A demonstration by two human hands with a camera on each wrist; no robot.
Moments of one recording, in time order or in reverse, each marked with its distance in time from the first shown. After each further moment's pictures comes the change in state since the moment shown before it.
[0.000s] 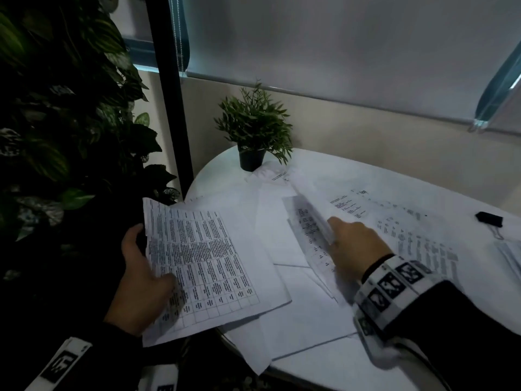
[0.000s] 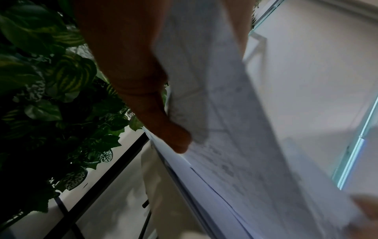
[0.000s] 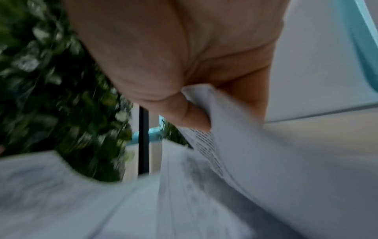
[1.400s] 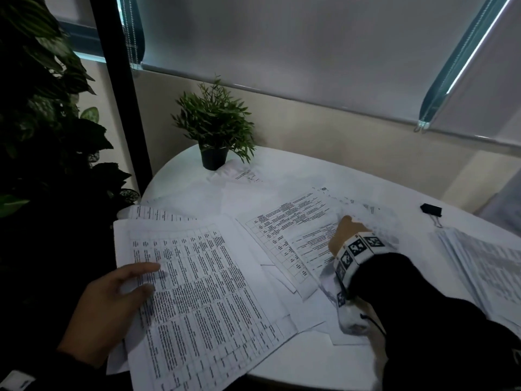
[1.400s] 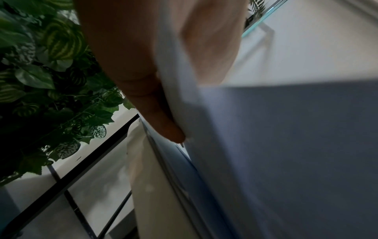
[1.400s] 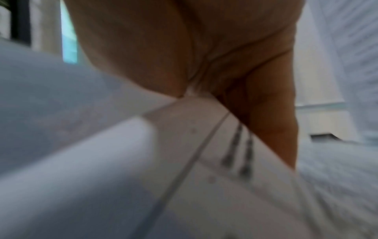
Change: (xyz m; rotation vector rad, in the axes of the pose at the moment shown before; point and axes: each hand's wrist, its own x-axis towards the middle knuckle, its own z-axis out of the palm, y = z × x) left_hand -0.004 -0.018 0.023 0.054 -0.070 0.022; right_hand 0.022 0.059 0.003 0.036 -0.097 0.452
